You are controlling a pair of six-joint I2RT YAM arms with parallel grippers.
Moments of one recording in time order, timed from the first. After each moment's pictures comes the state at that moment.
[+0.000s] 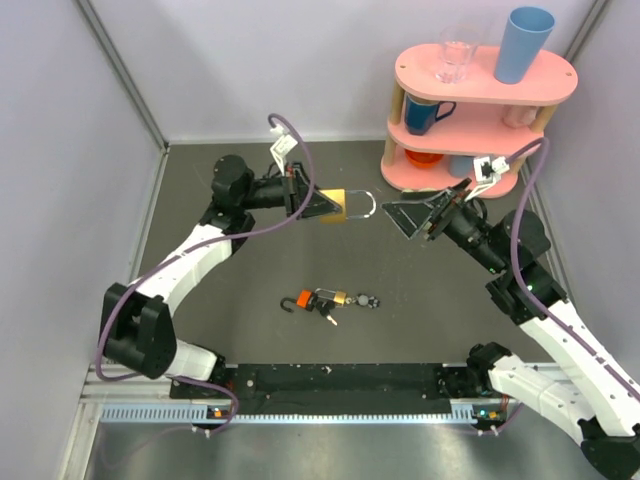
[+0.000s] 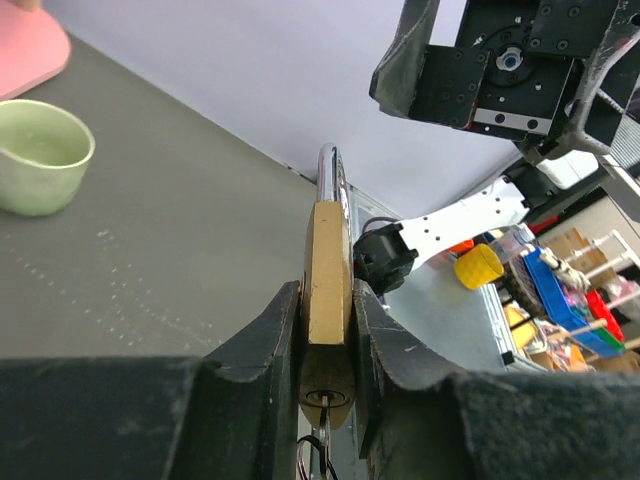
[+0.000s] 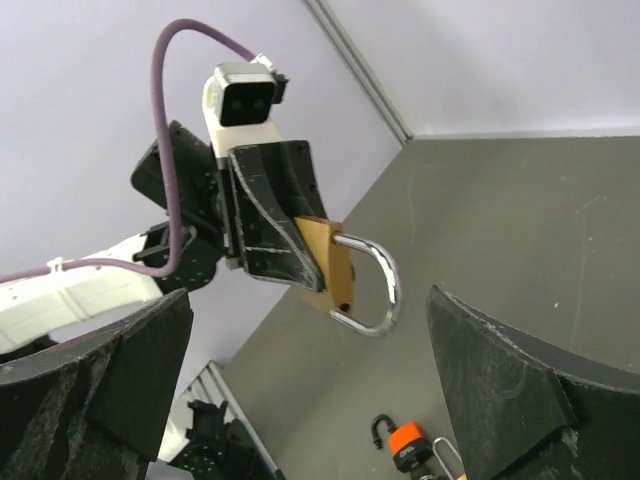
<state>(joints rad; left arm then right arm) -0.42 1.43 1.08 0.54 1.13 -0.80 0.55 0.77 0.89 0.07 -0.24 0.68</state>
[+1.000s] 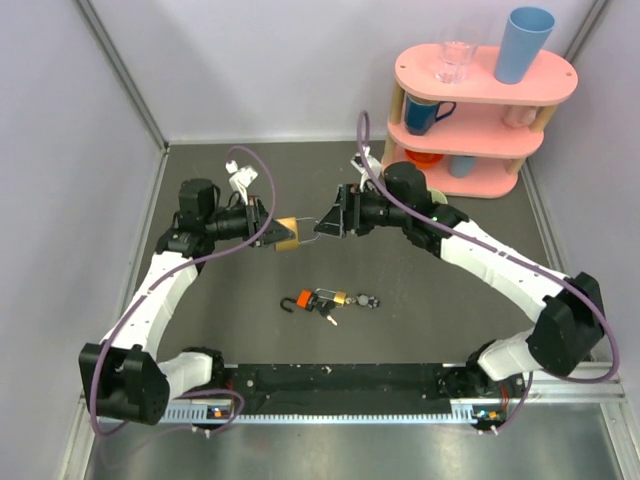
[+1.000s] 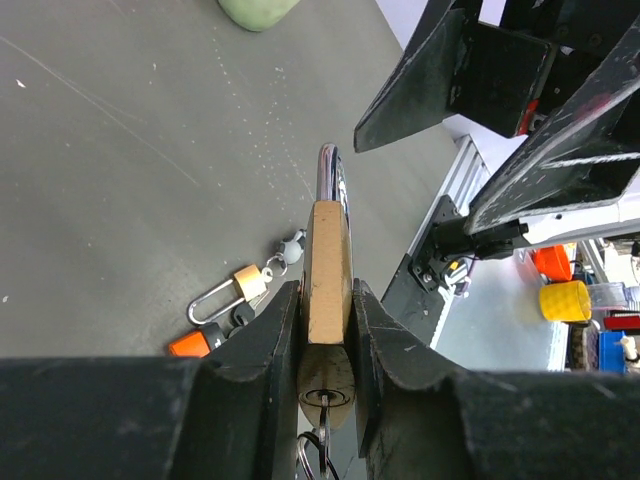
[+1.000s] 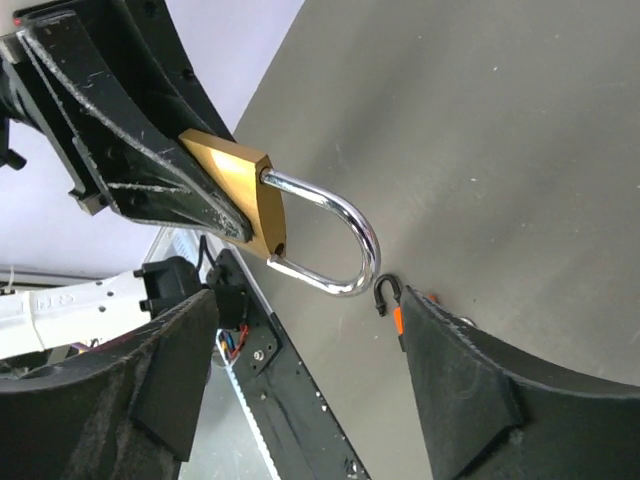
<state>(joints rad) -0.14 1.15 0.93 -0.26 0.98 -0.37 0.68 1.40 1.17 -0.15 -0.48 0.60</state>
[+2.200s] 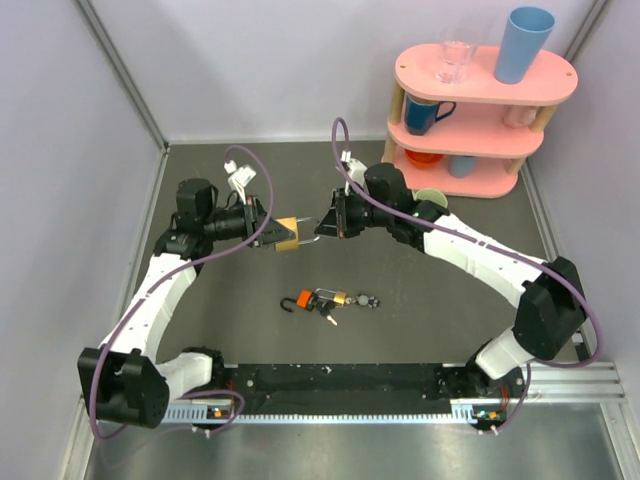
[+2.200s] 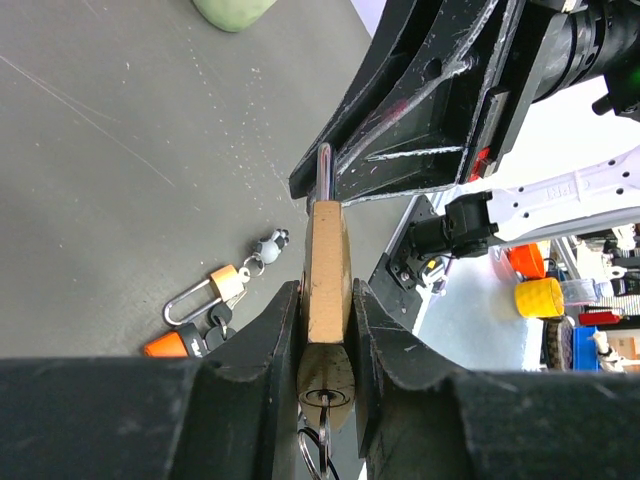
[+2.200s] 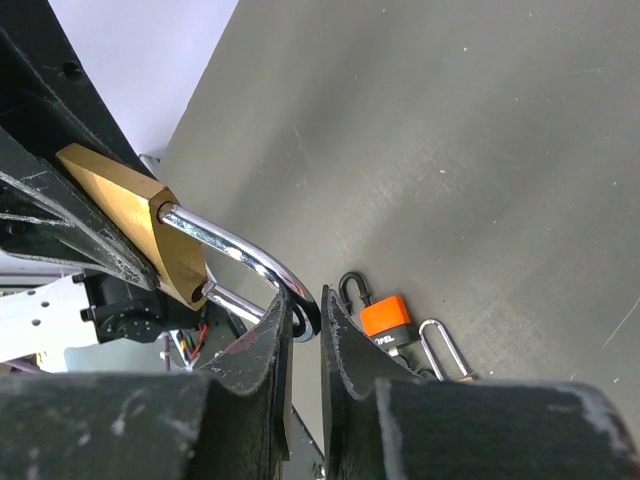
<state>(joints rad) -0.14 1.13 0.93 -0.26 1.02 -0.42 0.73 1.53 1.25 -0.21 -0.41 0.52</state>
